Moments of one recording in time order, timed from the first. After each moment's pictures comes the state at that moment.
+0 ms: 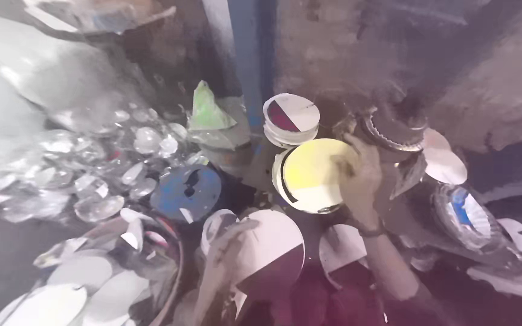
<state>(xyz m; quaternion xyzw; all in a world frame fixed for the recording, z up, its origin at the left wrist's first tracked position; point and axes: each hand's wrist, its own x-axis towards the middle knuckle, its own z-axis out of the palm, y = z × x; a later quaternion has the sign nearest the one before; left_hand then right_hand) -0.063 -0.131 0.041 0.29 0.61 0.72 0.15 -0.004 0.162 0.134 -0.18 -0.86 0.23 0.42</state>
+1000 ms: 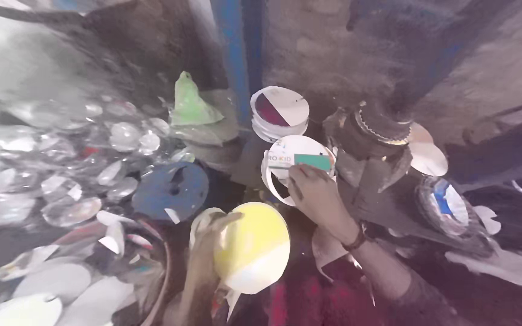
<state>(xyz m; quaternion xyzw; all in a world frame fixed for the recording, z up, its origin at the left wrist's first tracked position) -0.067 -0.129 0.045 0.14 0.63 0.74 0.20 -0.007 0.112 0.127 -0.07 -0.96 0.11 0.24</state>
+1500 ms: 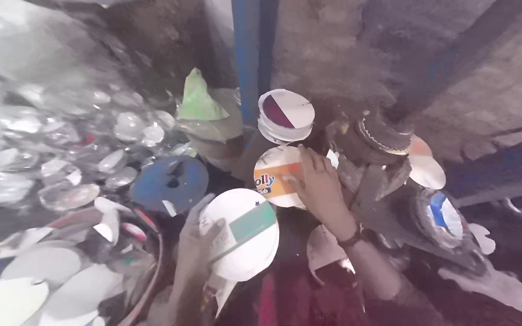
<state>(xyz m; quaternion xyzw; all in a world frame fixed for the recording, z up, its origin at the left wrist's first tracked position) -0.065 -0.125 0.061 0.06 0.66 0.74 0.13 -0.016 0.124 0.139 -0.16 -0.96 0.14 0.17</state>
